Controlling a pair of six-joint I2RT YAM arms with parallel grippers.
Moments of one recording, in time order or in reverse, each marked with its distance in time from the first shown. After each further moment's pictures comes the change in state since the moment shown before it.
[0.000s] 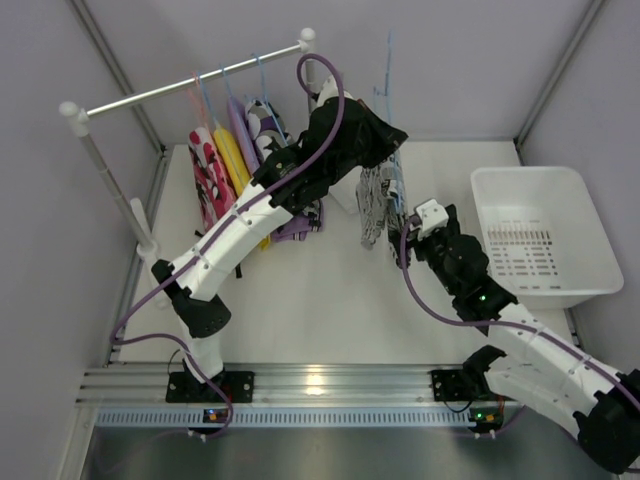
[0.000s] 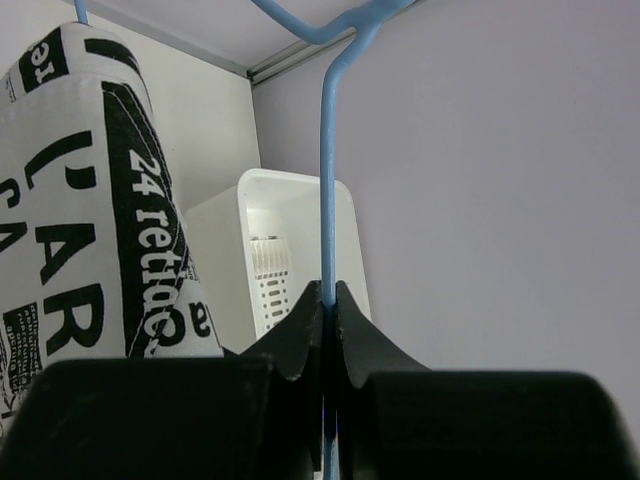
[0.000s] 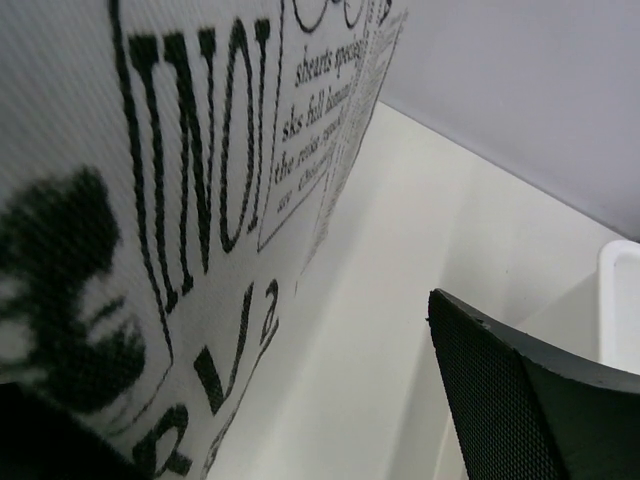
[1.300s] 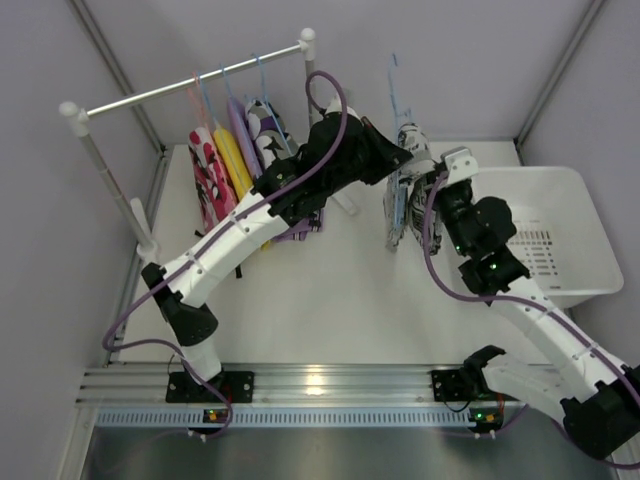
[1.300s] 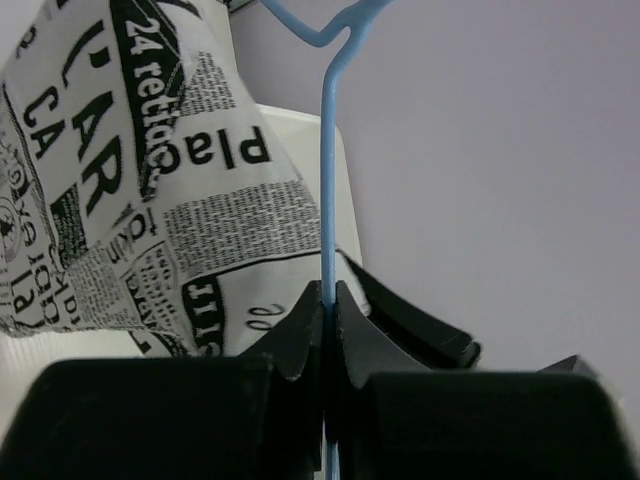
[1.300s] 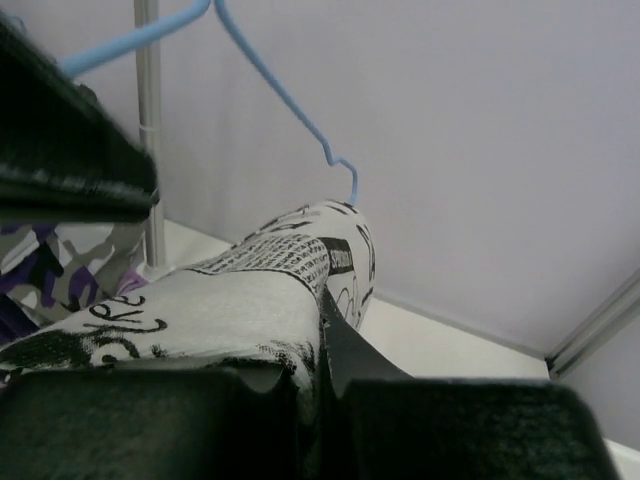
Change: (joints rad) left arm -0.004 -0.068 -0.175 0.064 0.126 -0.054; right arm -0.089 0.147 0.296 0.162 -0.025 -0.049
